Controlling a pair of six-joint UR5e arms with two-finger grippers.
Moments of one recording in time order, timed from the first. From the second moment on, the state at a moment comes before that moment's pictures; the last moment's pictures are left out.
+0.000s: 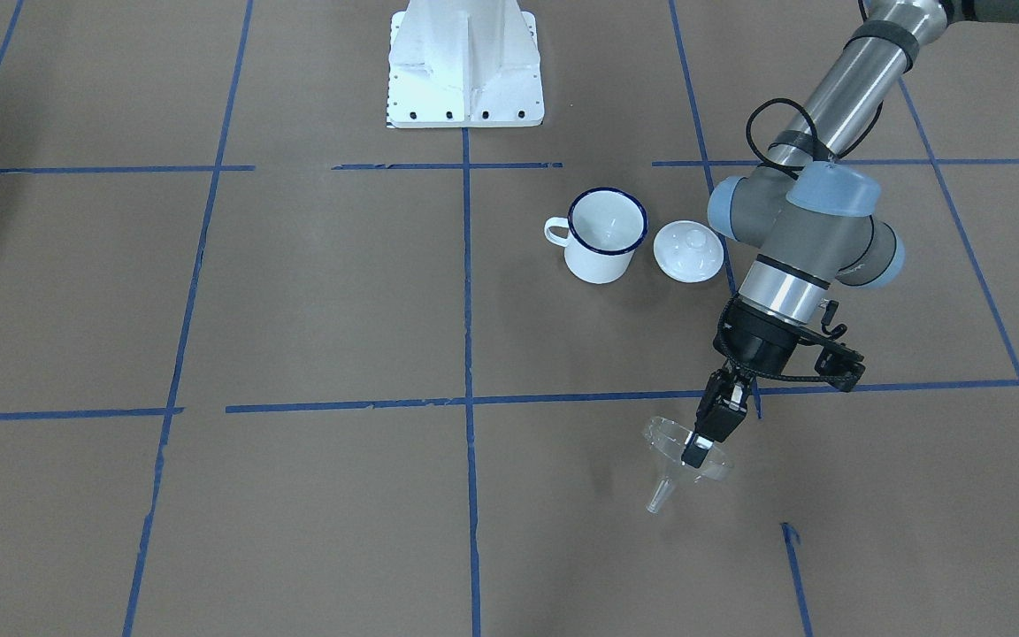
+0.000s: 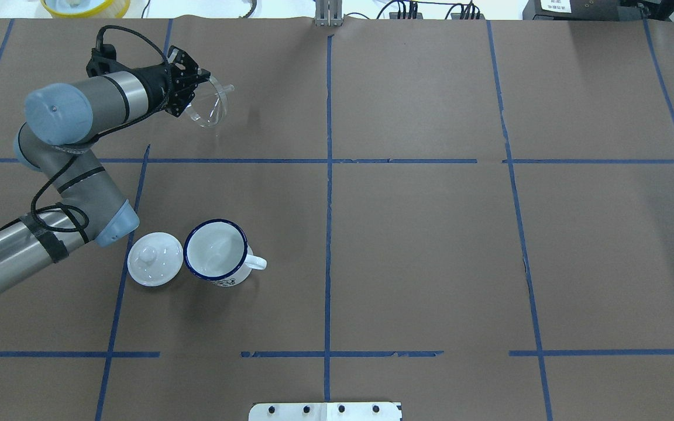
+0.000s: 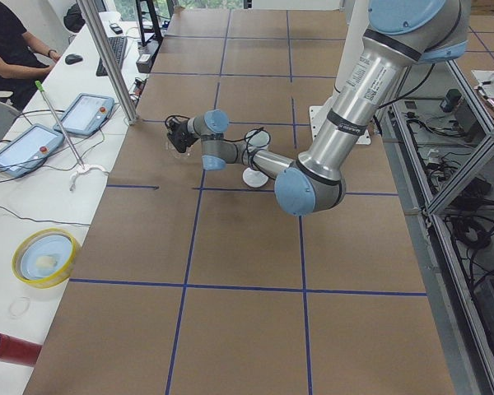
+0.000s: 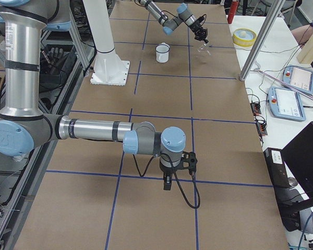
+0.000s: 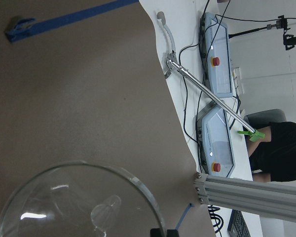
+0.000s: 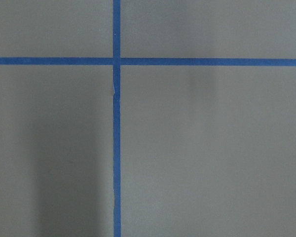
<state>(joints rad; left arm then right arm) -0.79 -2.11 -1.22 -2.82 -1.55 -2.23 1.57 -1.68 1.66 -1.57 2.29 0.01</state>
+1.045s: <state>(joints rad) -0.76 -2.07 -1.27 -2.78 -1.57 -2.17 1.57 -1.68 1.66 -1.57 2.29 0.01</state>
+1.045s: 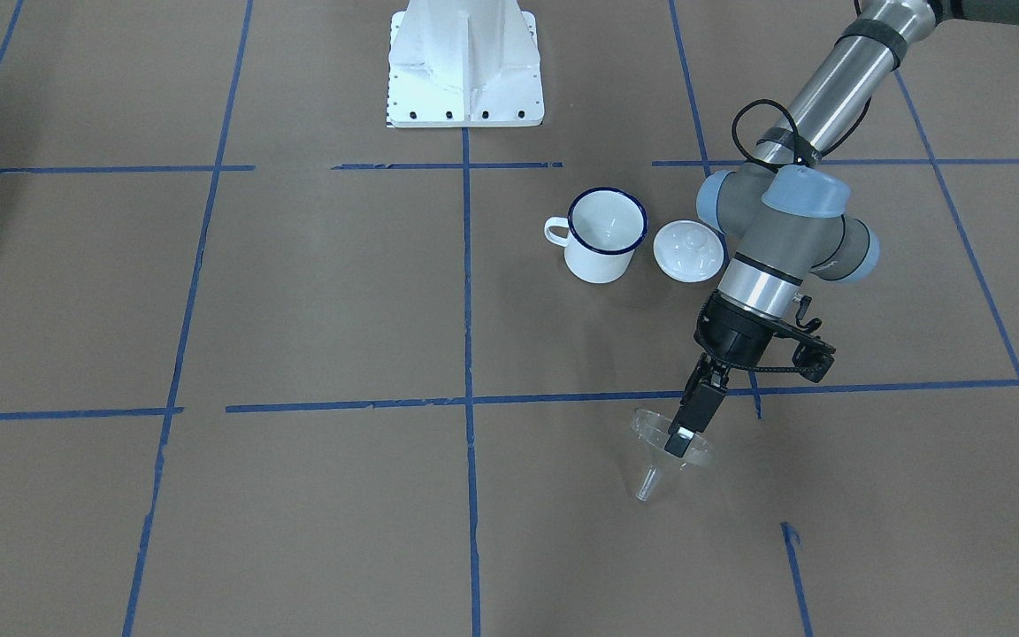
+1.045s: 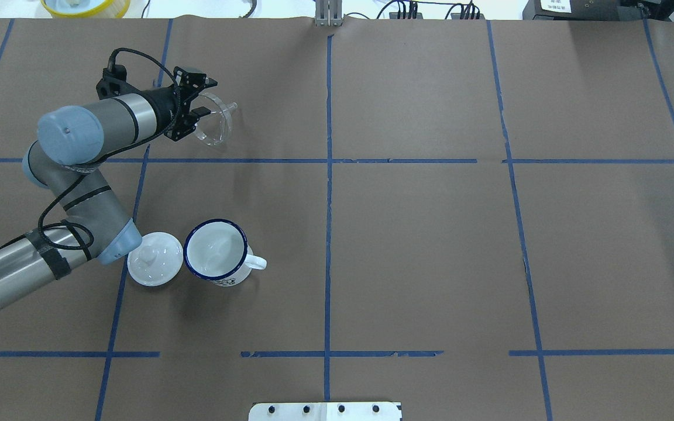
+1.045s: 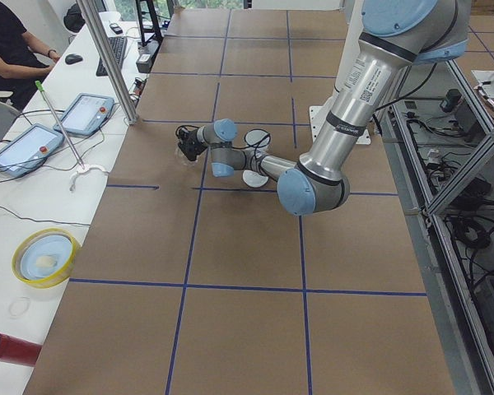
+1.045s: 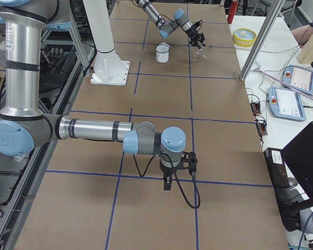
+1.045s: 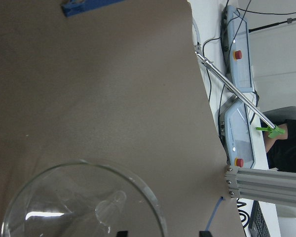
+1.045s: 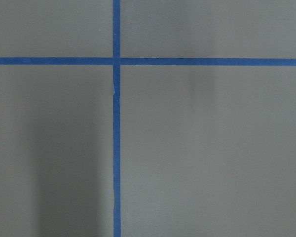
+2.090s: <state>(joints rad) -0.75 -1.83 -1.89 -1.74 -1.89 -1.87 1.57 -1.68 1.66 -1.57 2.29 0.01</state>
